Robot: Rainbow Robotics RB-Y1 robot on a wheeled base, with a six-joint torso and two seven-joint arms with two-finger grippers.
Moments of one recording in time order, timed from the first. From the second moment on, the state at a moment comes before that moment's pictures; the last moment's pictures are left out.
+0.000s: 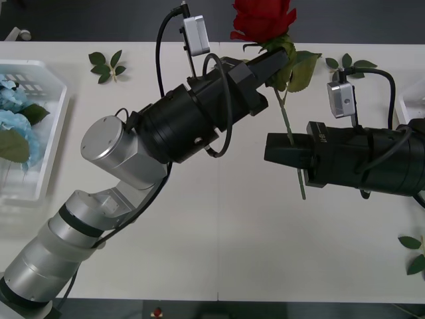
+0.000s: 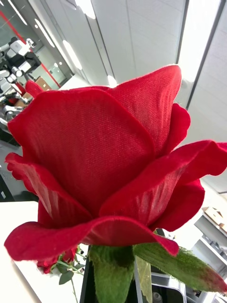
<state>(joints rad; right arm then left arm) -0.24 -1.04 0.44 -1.94 -2.49 0.72 2.64 -0.42 0.29 -0.47 -1.79 2.27 0.41 -2.67</state>
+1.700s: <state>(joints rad) -0.30 -1.20 0.20 -1.56 -2.32 1.05 2.34 -0.36 1.21 -0.47 -1.80 2.54 0.78 -2.67</state>
